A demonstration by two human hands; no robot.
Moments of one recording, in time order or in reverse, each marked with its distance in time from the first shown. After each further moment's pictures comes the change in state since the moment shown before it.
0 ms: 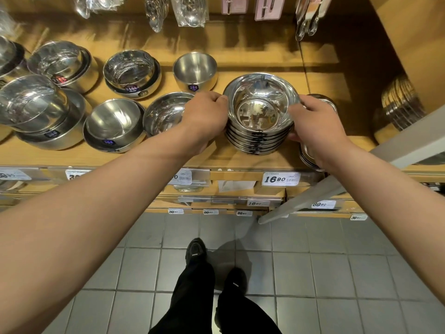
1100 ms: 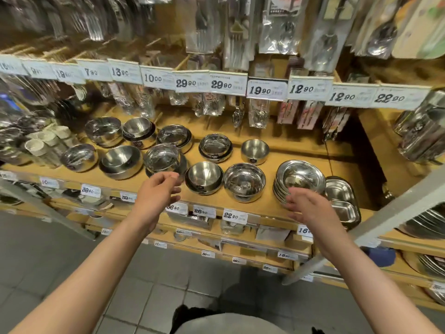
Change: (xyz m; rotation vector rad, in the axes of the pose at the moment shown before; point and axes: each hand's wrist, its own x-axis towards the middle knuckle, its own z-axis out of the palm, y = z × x) left_hand -0.154 -0.060 -0.231 -0.393 0.337 -0.001; right_hand -0.147 -0.076 0.033 0.131 -0.174 -0.041
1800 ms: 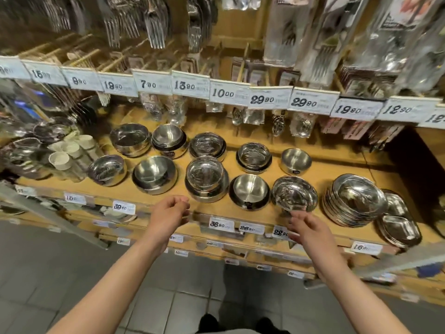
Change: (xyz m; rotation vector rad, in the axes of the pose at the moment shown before) left_hand 0.090 -0.027 -0.126 0.020 -0.040 -0.160; right_hand 0.009 -0.003 0.171 -0.007 0.102 0.131
